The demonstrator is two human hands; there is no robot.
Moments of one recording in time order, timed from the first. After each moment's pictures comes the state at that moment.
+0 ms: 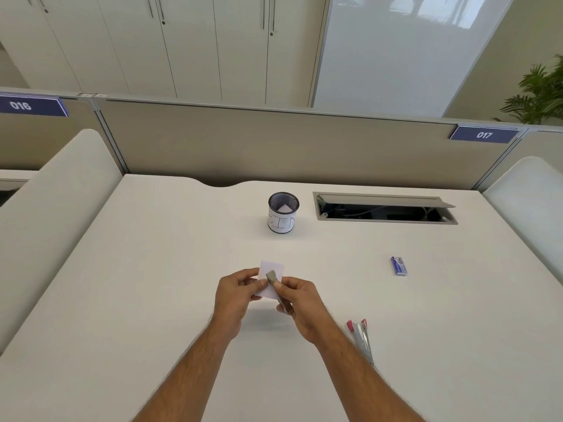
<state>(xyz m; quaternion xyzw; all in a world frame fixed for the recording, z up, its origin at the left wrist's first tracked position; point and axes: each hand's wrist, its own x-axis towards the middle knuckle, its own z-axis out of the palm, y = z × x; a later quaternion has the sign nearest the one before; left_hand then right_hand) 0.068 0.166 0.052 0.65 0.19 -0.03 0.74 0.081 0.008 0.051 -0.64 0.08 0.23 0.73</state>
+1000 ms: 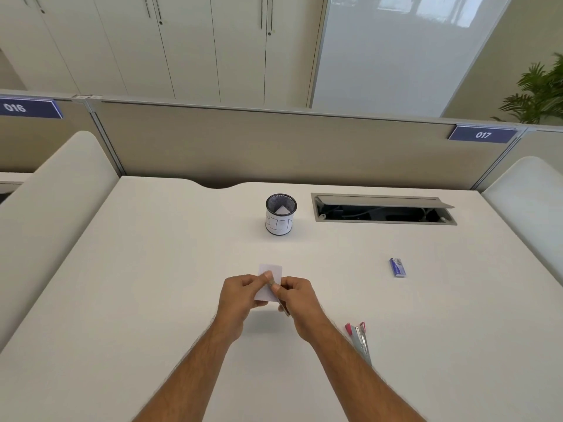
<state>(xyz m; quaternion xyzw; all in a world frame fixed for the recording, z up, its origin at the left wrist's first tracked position) 0.077 0.153 0.055 0.66 0.22 -0.06 0.72 0.091 0.013 0.055 -0.74 0.09 0.19 0.64</state>
